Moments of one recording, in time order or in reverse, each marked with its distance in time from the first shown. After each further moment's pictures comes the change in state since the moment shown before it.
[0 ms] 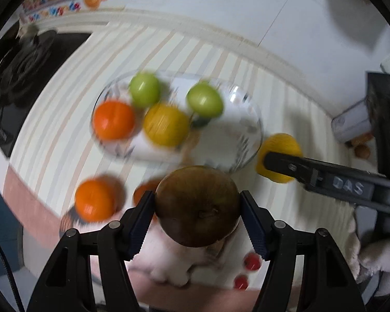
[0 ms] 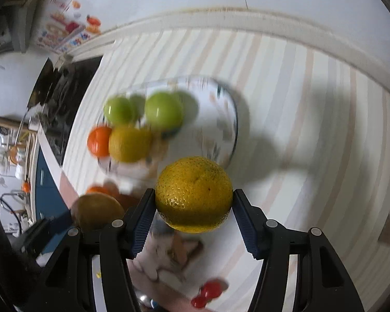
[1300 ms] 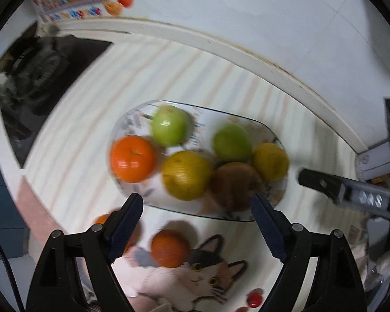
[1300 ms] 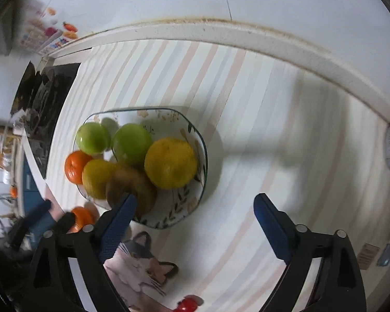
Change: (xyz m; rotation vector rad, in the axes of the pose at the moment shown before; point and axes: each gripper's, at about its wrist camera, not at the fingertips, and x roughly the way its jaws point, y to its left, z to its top) left arm 0.006 0.015 0.039 -0.091 -0.040 0.151; right arm 0.004 -0.013 0.043 -0.017 0.025 -0.114
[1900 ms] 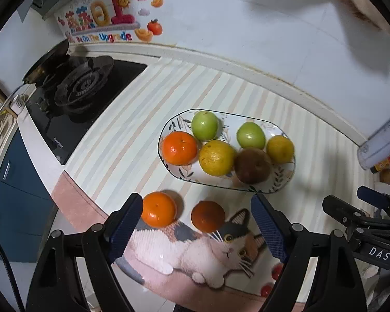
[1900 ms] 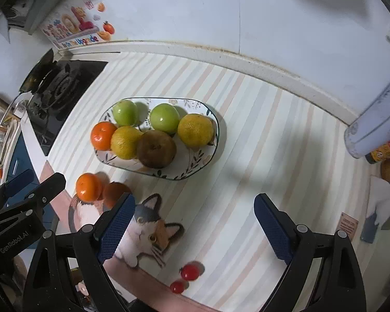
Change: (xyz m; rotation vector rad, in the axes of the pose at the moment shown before) left arm -0.077 0.021 -0.056 0.033 -0.132 0.080; right arm -0.091 0.045 -0.106 -0.104 -0.196 -0.100
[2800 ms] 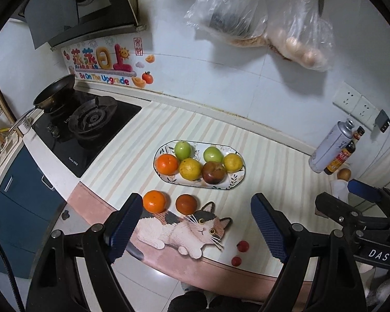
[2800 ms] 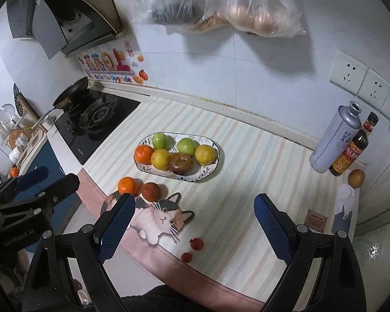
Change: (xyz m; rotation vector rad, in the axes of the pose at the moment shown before) left arm -0.162 -0.005 -0.053 0.035 -0.213 -0.096; right arm -0.191 0.008 -0.077 -0.055 -0.259 0.030
